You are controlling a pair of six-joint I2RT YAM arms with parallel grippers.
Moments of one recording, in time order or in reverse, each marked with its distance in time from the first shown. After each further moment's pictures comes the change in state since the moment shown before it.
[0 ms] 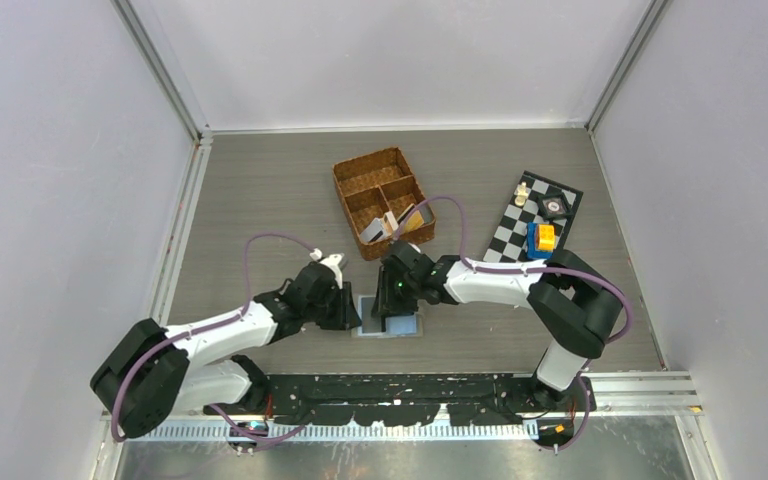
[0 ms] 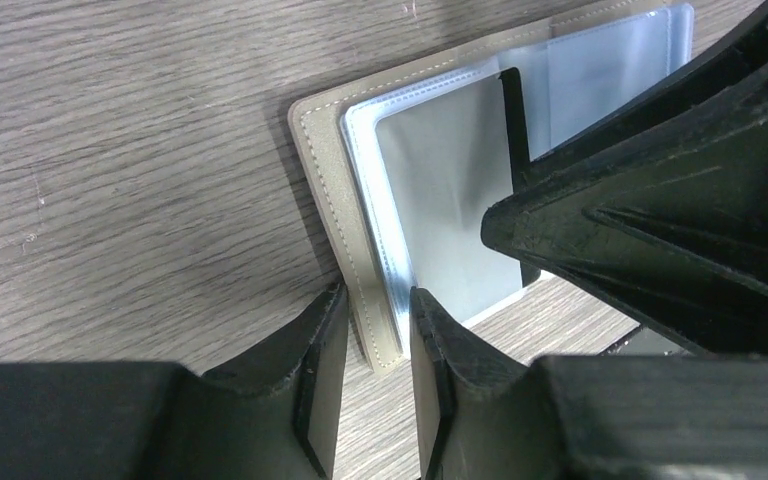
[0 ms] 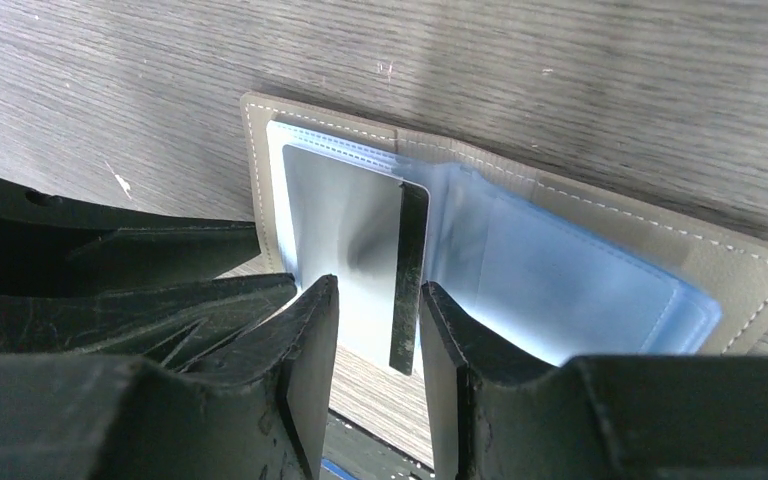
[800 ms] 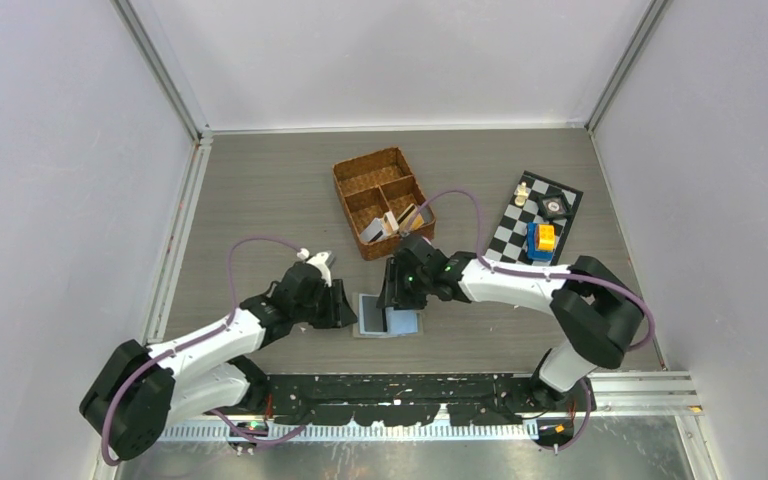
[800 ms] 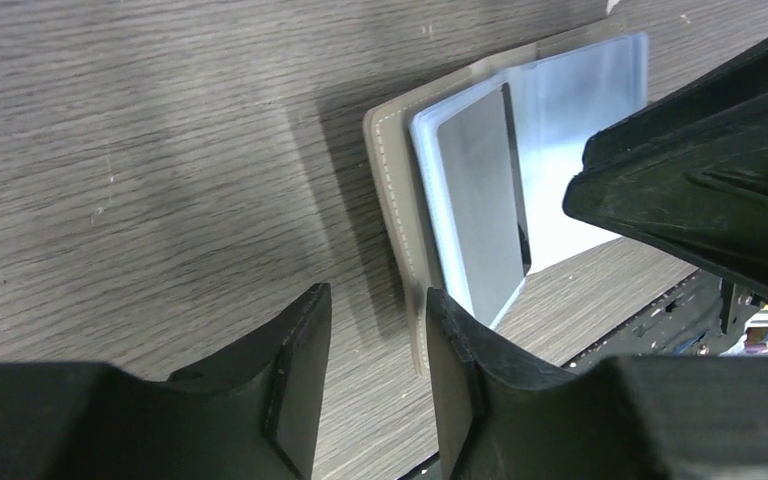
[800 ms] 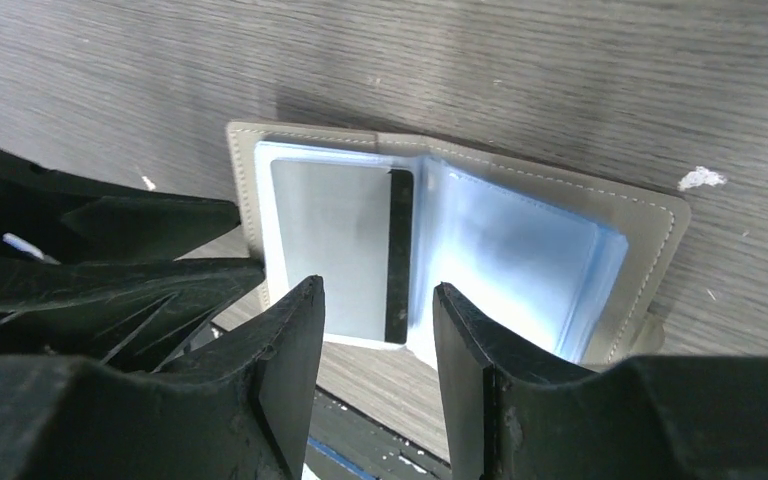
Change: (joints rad) left arm 0.074 -0.129 -0.039 -0.027 0.033 -0.008; right arm -0.047 -0.125 -0.034 -0.030 0.010 -0.036
